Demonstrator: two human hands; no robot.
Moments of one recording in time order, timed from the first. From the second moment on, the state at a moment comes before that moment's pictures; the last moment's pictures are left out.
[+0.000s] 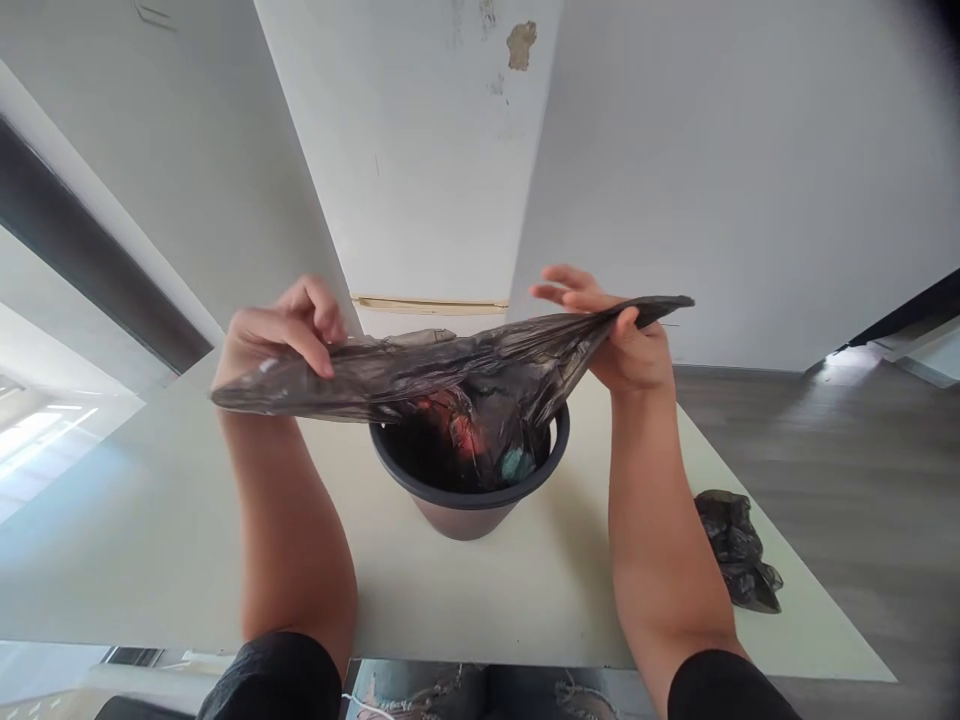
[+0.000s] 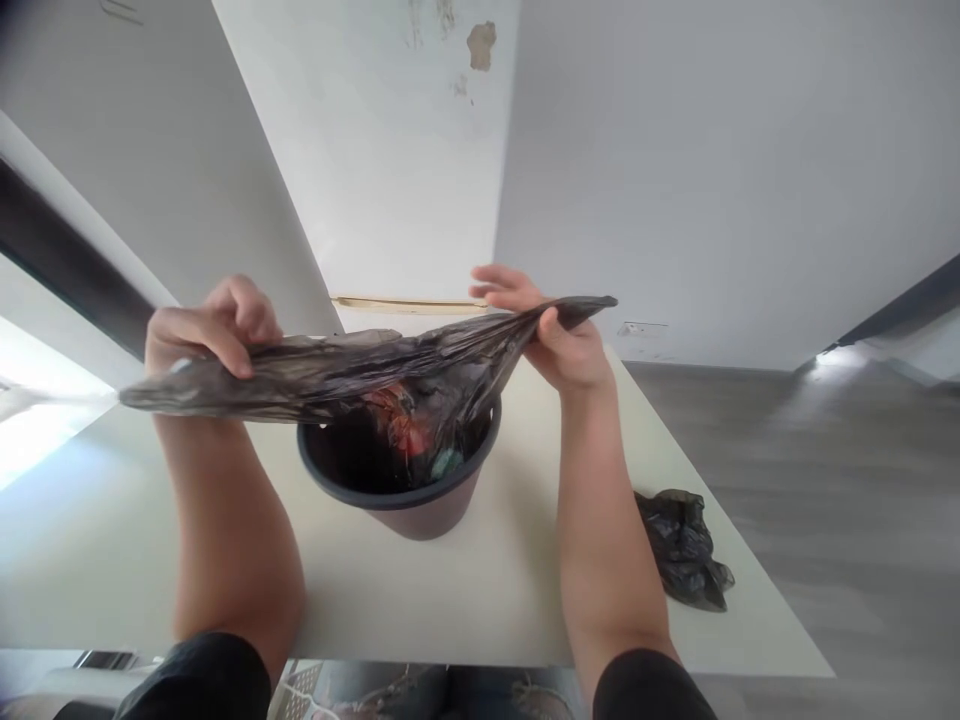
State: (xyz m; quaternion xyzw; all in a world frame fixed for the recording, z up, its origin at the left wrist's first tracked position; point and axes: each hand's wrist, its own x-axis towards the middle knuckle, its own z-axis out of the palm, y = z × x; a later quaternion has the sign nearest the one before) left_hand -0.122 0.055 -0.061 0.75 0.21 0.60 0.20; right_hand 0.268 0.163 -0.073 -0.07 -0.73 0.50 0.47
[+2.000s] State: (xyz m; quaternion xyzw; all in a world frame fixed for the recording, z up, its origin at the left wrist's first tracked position) left_hand 0.035 0.004 -0.010 0.66 0.49 0.46 0.33; right_hand 0.222 0.085 -0.031 -0.11 -0.76 0.58 0.28
